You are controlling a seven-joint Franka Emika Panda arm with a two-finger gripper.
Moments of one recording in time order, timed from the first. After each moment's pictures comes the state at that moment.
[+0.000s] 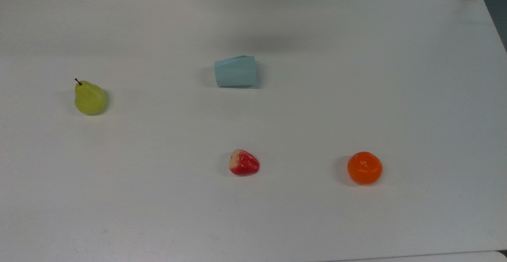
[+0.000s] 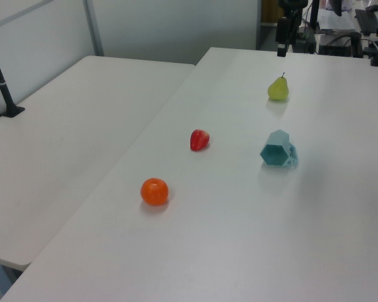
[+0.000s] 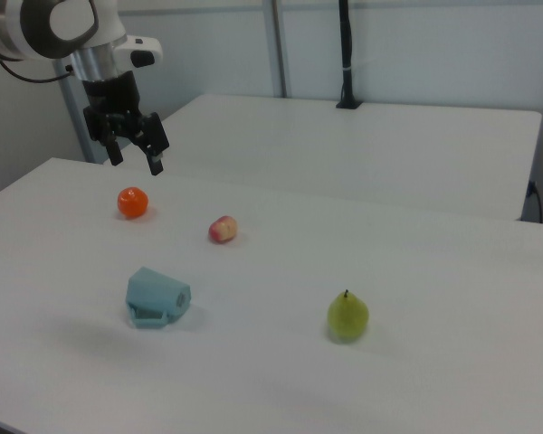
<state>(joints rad) 0.04 0.03 0.05 -1.57 -0.01 1.65 0.10</state>
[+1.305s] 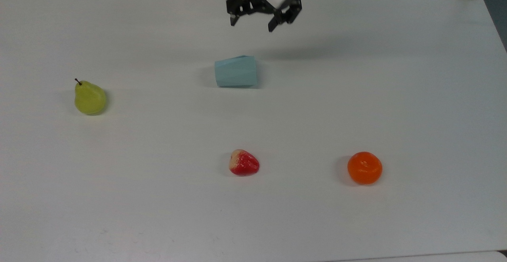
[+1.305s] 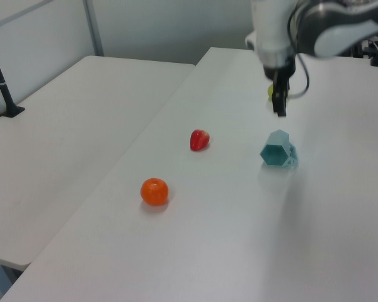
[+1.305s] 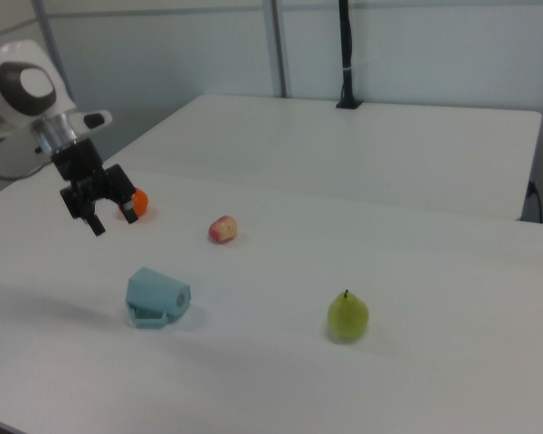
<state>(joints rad) 0.34 0.19 0.06 -1.70 -0.40 1.65 0.30</state>
